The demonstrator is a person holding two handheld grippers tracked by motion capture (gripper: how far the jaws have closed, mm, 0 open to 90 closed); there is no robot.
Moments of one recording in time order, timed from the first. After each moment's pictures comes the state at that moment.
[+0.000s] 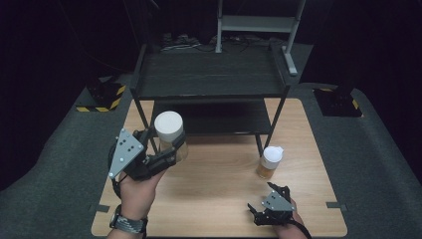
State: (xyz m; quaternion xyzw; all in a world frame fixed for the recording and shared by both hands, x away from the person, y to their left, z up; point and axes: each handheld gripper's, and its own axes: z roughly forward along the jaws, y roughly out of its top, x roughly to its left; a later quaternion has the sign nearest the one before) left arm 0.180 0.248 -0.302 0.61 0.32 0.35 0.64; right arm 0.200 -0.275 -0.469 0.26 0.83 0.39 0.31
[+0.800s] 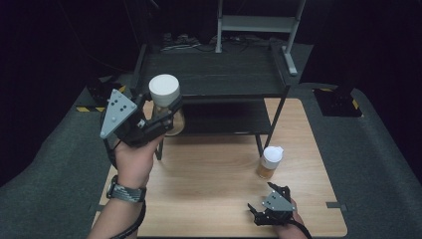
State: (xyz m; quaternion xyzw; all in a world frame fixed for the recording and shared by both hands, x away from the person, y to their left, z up) left arm 0.219 0.248 -0.249 0.59 0.32 0.37 0.64; right arm 0.200 -0.277 -0.470 0.26 0.82 0.39 0.31
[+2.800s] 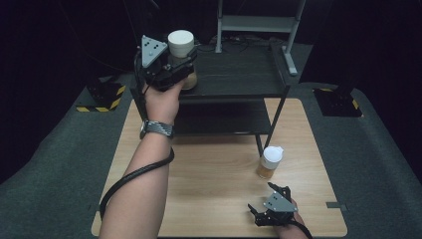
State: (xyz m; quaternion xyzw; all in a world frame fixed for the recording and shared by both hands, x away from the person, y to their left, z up) left arm 0.328 0.197 -0.219 0.57 0.38 0.39 0.61; right arm 0.199 -0.282 -0.472 0.26 0.82 0.41 0.30
